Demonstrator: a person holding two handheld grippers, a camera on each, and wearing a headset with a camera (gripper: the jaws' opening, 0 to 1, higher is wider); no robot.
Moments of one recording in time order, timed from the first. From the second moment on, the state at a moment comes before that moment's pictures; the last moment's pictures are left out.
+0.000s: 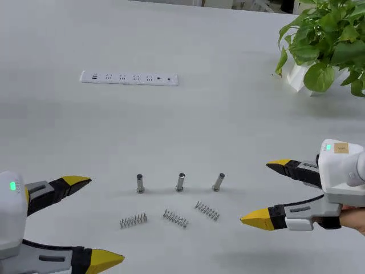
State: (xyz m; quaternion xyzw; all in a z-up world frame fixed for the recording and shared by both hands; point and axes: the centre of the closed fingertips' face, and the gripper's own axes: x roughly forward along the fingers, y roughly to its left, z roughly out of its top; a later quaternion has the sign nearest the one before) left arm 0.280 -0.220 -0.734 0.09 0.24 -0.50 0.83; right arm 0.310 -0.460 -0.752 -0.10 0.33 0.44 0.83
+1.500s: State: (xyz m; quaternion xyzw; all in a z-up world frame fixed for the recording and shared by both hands) left arm 0.299 -0.231 -0.834 0.29 0.41 -0.50 0.71; right arm 0.275 -0.479 -0.763 -0.06 0.32 0.42 0.85
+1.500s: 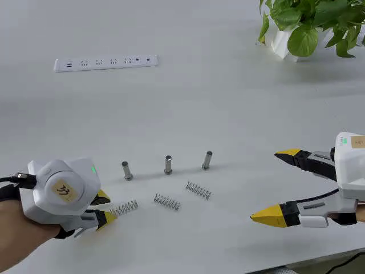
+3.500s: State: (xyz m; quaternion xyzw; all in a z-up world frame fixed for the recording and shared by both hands) left arm 0.284 -0.239 -0.783 0.18 0.34 -0.50 0.78; right arm 0.278 -0.428 -0.734 -0.06 0.30 0.48 0.83
